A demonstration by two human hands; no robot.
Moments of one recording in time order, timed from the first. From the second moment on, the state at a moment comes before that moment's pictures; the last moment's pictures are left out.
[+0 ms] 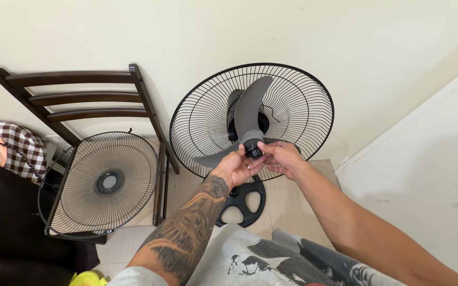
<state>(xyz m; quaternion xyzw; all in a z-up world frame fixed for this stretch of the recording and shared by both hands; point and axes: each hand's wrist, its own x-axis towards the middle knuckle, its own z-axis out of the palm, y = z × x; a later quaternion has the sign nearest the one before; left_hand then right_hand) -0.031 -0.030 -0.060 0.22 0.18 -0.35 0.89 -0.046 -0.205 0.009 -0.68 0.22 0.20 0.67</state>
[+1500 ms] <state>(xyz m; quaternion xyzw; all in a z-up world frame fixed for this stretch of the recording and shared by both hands) -0.079 0.533 -0.337 0.32 0.44 -0.24 0.81 -0.007 0.338 -0.339 -0.62 0.20 0.49 0.57</state>
